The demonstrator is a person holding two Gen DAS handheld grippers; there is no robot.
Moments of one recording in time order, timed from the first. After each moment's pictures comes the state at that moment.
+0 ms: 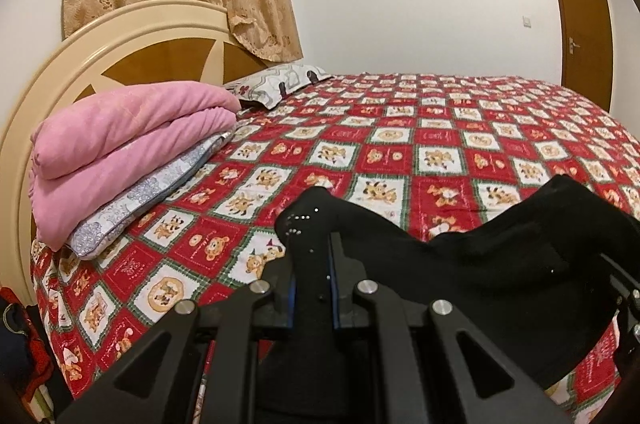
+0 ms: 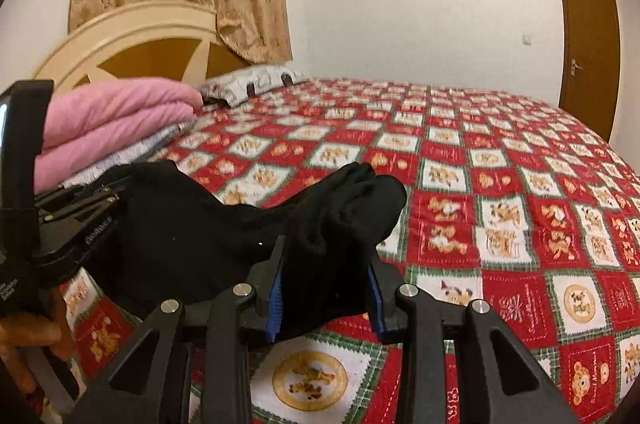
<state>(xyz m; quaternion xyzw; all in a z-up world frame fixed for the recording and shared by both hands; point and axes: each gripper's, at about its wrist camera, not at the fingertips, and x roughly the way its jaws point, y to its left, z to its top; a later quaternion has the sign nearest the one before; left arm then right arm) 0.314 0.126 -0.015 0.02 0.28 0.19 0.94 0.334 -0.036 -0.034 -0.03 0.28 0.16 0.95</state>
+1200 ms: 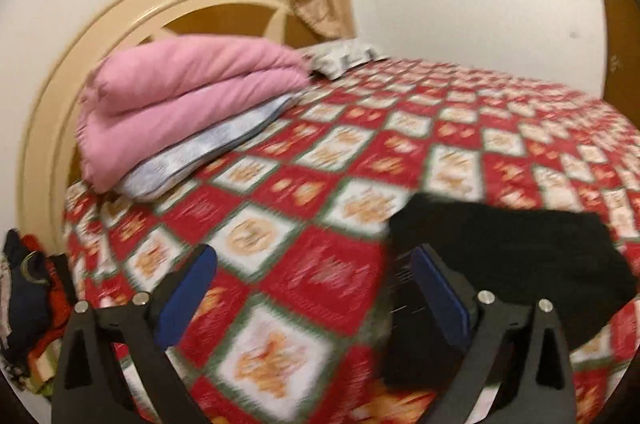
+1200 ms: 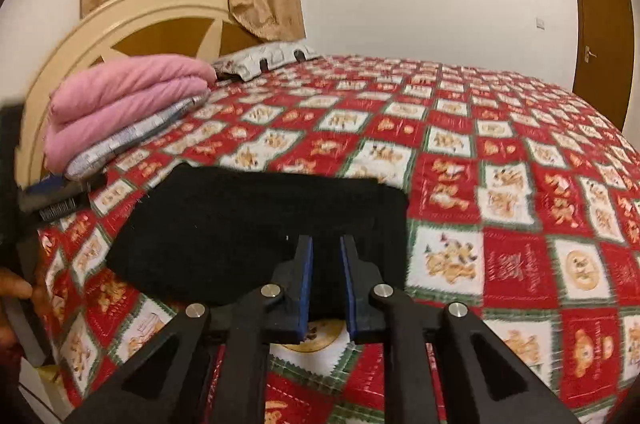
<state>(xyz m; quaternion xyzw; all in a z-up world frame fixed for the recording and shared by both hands) 0.256 0.181 -0.025 -0.02 0.29 0.24 0.92 0.311 -0.053 -0.055 -0.04 0.32 0.19 0.93</state>
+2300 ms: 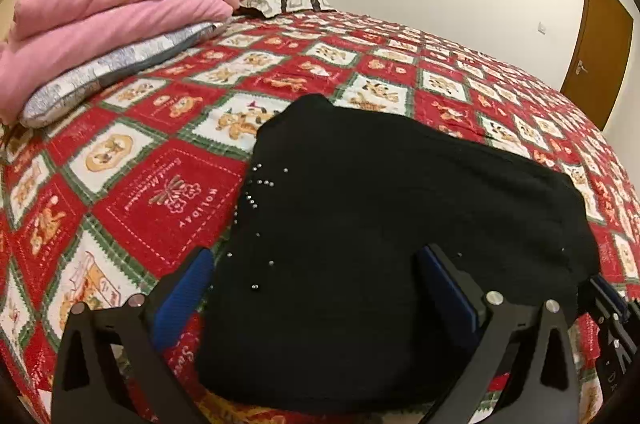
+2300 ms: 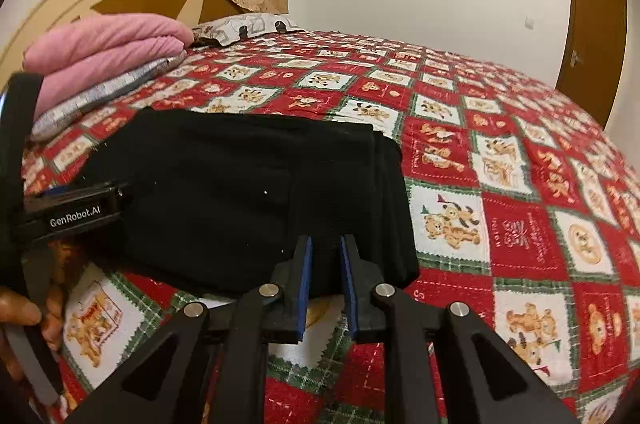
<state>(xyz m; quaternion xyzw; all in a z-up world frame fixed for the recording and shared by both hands) 0.294 0.149 -0.099 -0.11 0.36 0.15 0.92 0.312 -0.044 -0.101 -0.09 0.33 0.14 0.93</state>
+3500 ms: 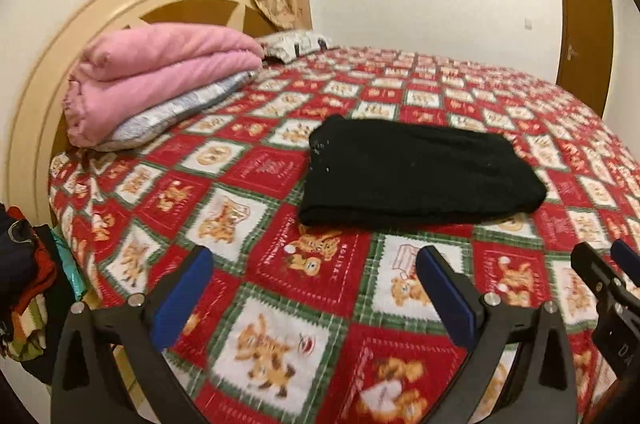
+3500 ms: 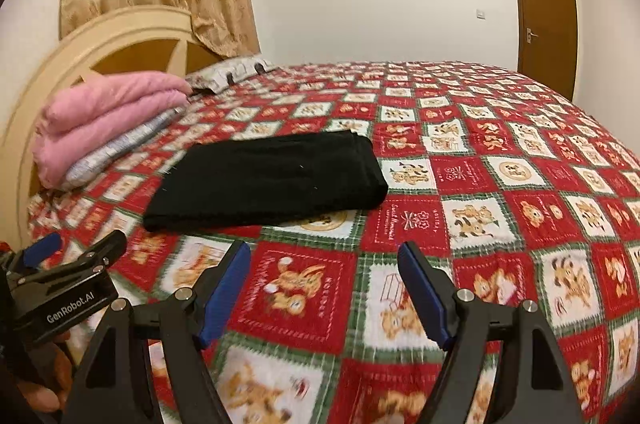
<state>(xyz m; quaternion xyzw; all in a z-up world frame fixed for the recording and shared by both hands) 0.140 0.107 -0.042 -0.04 0.30 0.18 0.94 0.165 -0.061 -0.051 0.02 0.29 0.10 0.95</state>
